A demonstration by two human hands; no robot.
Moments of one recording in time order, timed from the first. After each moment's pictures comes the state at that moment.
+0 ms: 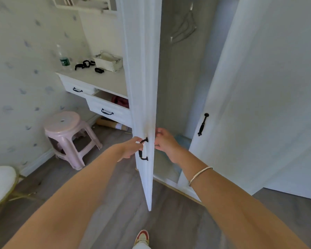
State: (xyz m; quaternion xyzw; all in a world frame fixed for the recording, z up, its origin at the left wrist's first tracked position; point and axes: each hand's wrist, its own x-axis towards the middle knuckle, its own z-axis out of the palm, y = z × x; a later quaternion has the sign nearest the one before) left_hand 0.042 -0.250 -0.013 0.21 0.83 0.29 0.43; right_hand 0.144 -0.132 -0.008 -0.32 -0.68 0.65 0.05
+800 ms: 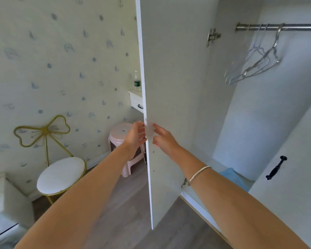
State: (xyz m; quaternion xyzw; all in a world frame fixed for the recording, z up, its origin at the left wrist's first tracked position) left_hand -0.041 -0.397 0.076 0.04 0.65 0.74 0.17; right_hand 0.004 -0.285 0.069 -0.10 -0.76 0.64 0.02
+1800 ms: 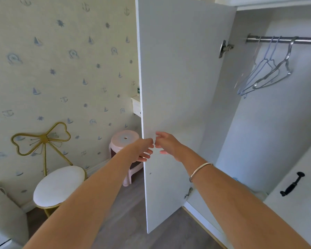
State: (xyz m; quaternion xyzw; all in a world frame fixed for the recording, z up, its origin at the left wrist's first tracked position) left_hand -0.110 -0.415 0.073 0.01 0.81 0.50 0.31; right_hand -0.058 -0.297 0.084 -0.16 -0.78 0.60 -0.05
